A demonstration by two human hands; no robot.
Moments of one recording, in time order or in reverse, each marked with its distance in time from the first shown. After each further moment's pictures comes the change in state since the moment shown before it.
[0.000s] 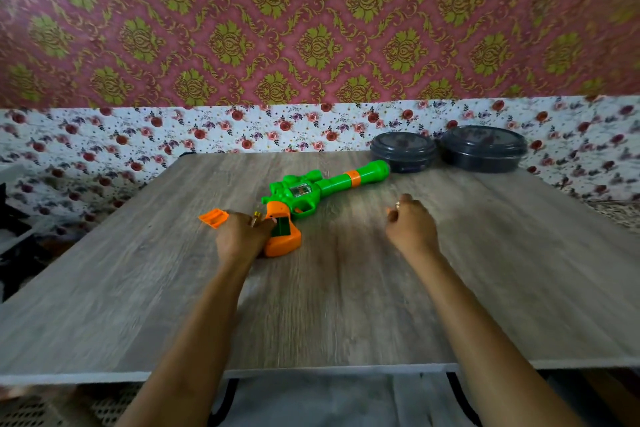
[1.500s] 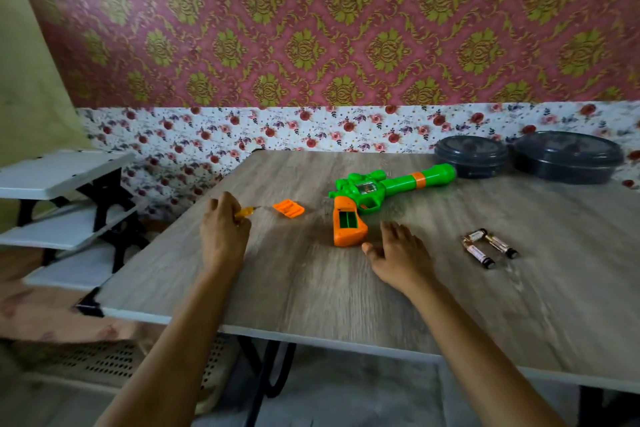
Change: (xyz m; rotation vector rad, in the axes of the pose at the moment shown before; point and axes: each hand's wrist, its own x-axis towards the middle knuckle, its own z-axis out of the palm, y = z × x) left_hand 0.011 -0.079 -0.096 0.156 0.378 0.166; right_hand -0.062 -0.065 0.051 -0.150 -0.375 -0.325
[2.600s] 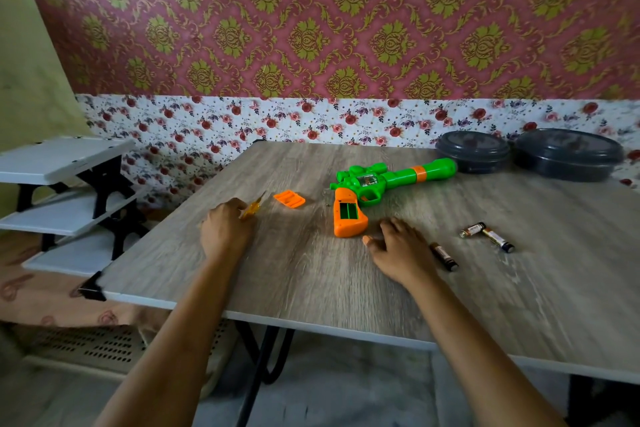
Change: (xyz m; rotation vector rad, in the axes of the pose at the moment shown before) left_hand -0.001 -0.014 0.004 0.169 -0.204 -0.079; right_hand -0.002 0.006 0.003 -0.004 -0.014 -0.025
